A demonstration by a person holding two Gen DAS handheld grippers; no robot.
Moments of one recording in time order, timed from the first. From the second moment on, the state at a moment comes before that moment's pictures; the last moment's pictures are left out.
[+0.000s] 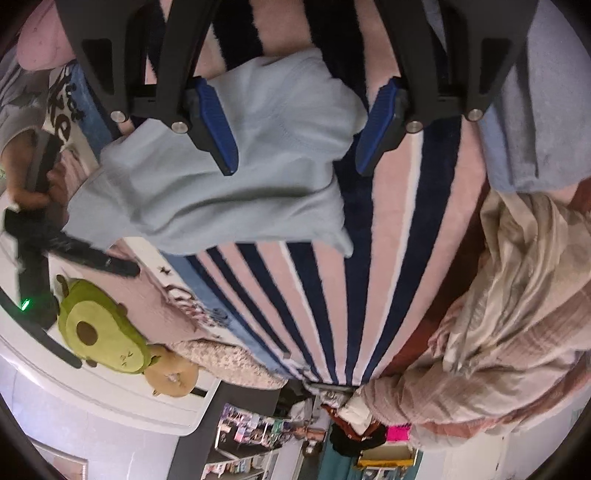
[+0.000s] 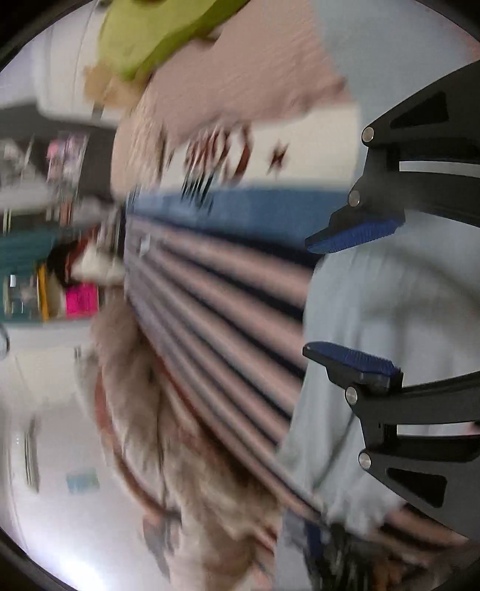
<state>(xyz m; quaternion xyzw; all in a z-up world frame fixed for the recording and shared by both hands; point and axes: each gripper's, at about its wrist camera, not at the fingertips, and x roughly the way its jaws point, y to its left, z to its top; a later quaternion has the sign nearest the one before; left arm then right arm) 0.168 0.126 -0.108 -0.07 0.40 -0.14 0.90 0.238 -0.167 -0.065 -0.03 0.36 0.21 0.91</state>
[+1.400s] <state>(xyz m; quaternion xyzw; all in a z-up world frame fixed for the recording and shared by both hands) 0.145 0.120 -0.127 -0.06 0.44 -0.20 0.87 0.330 0.005 -0.136 -0.11 0.45 0.33 0.82</state>
